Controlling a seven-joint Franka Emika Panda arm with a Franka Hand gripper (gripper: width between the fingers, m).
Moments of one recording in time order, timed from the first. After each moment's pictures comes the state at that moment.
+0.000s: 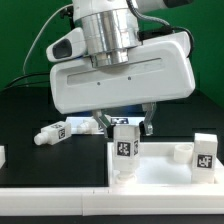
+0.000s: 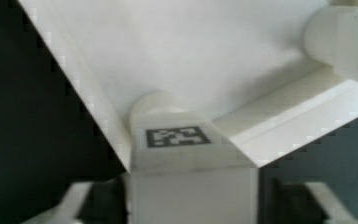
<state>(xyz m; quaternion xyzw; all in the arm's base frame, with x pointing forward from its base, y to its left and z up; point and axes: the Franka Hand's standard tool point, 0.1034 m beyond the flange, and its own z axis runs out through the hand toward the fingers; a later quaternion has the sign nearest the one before) 0.623 0.000 0.090 -0.97 0.21 -0.06 0.11</state>
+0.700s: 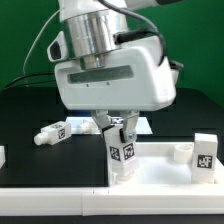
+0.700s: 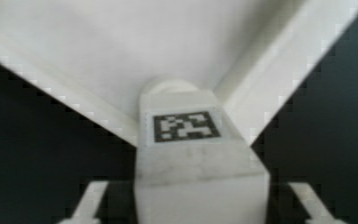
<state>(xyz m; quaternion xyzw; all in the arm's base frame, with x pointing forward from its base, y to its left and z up) 0.638 -0.018 0.089 -0.84 0.53 0.00 0.12</state>
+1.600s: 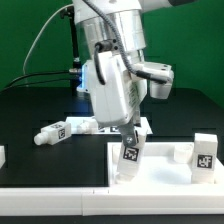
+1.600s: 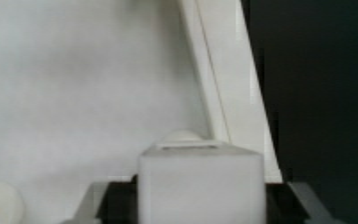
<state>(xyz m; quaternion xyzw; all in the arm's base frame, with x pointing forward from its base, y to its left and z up) 0.636 0.007 0.088 -0.62 0.78 0.04 0.12</state>
